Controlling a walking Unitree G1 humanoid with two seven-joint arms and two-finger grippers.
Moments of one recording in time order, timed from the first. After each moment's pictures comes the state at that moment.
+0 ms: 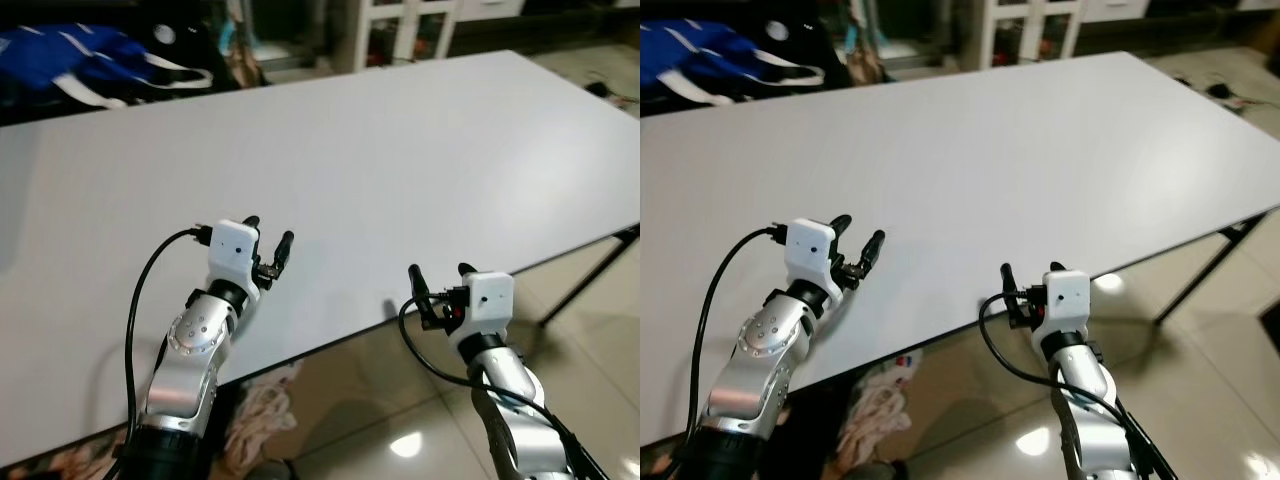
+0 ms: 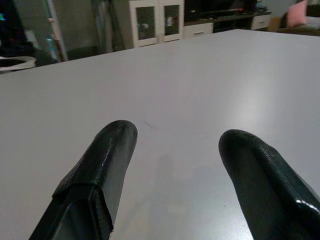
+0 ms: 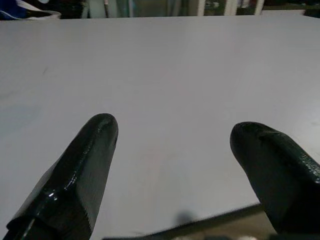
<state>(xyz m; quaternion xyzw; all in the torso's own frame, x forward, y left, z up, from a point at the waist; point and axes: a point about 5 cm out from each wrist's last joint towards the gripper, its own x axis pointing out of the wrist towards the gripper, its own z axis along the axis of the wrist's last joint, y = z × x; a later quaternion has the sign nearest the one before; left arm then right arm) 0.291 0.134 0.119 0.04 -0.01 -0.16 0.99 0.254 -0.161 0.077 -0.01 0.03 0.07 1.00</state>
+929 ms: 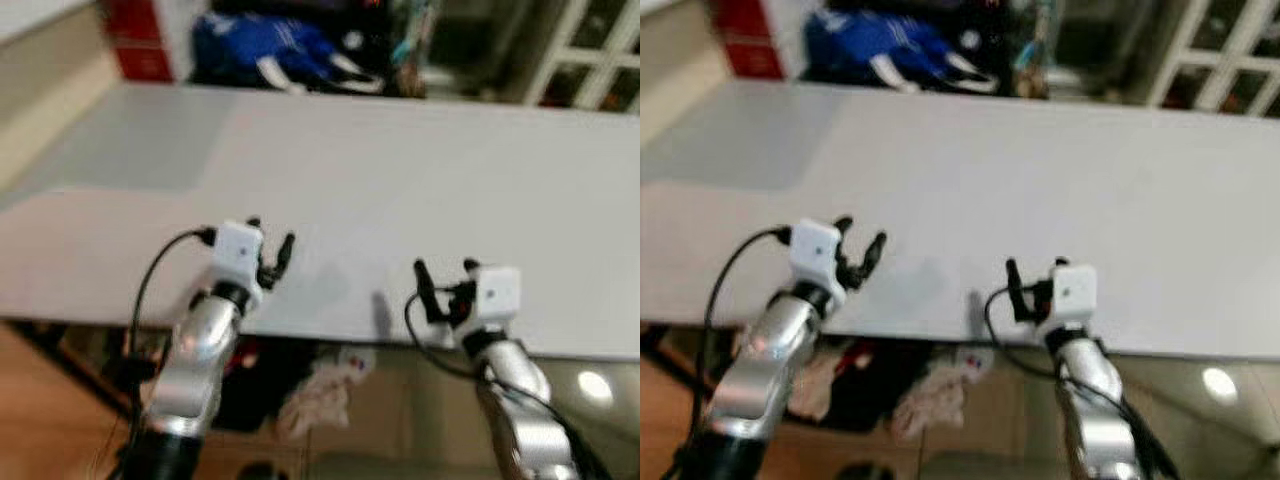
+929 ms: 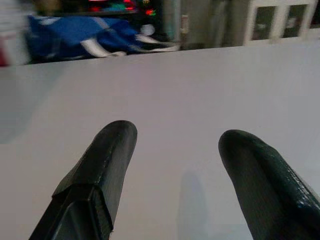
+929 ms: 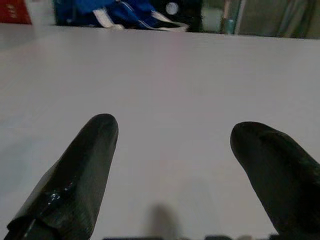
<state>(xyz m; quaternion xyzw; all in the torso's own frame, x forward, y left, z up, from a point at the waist) 0.289 0.139 0.113 0.05 0.00 -0.14 0.99 0.259 -0.156 0.082 0.01 0.02 0.07 1.00</state>
